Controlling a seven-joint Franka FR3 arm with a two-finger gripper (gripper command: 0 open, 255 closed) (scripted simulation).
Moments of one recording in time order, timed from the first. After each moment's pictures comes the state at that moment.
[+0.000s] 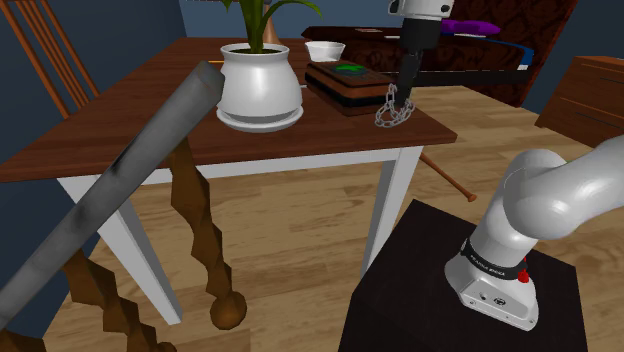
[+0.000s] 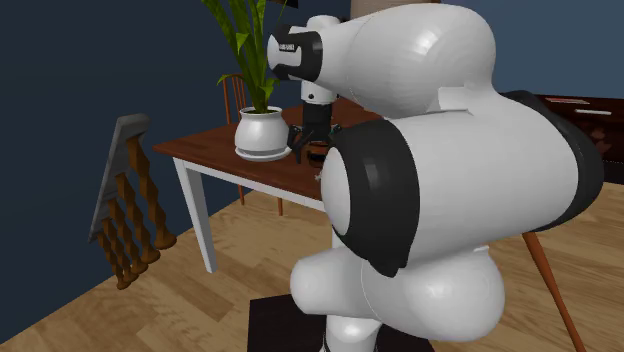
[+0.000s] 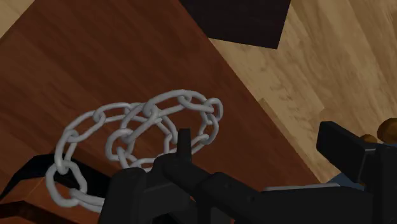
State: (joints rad) arm 0.02 -0.76 0.01 -2.29 0.07 1.54 -0.17
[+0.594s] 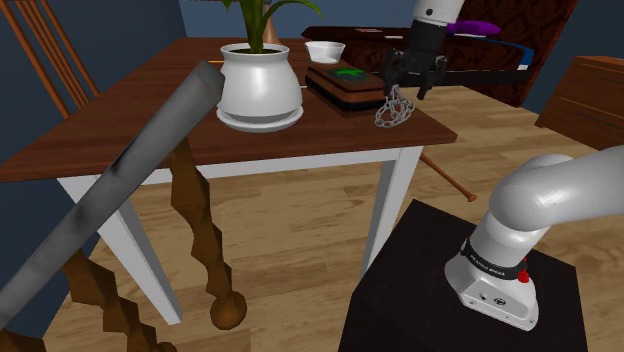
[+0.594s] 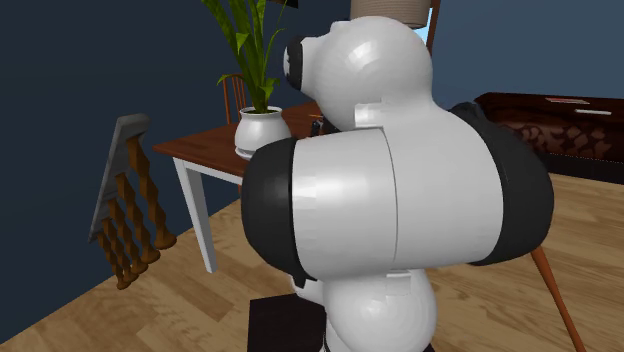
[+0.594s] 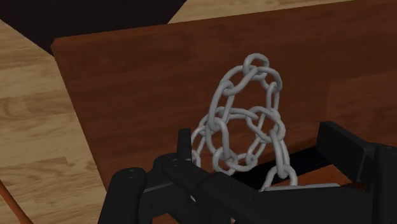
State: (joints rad) arm -0.31 -0.81 0.11 -2.36 0.14 1.66 0.55
